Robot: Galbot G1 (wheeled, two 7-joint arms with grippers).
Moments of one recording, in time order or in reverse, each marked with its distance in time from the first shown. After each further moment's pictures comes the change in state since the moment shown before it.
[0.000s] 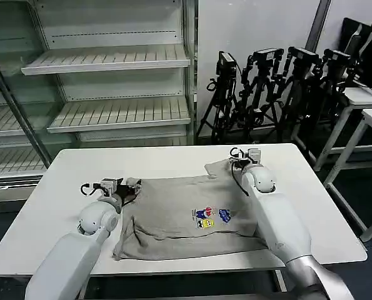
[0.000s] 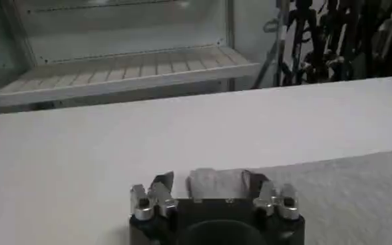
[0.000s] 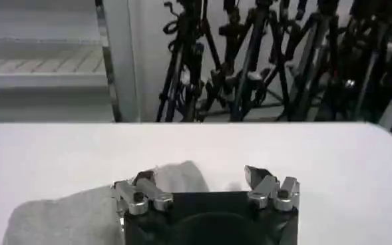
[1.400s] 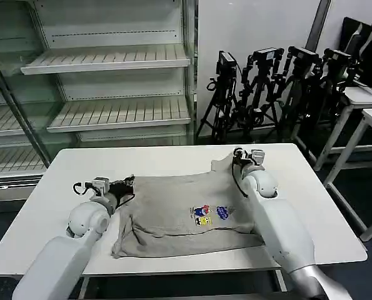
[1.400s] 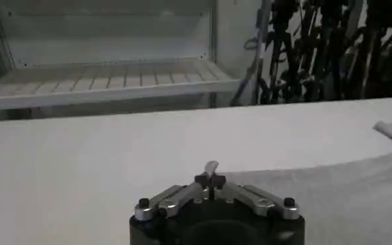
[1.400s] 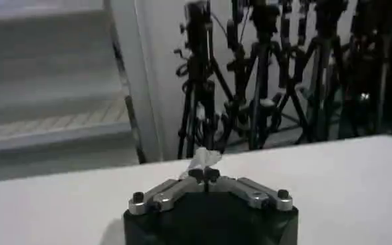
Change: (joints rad) left arm 0.065 0.060 -0.074 -0.153 -0.065 0.004 0.053; right arm -0.133 -0.069 0.028 0.285 0.088 0.147 0.021
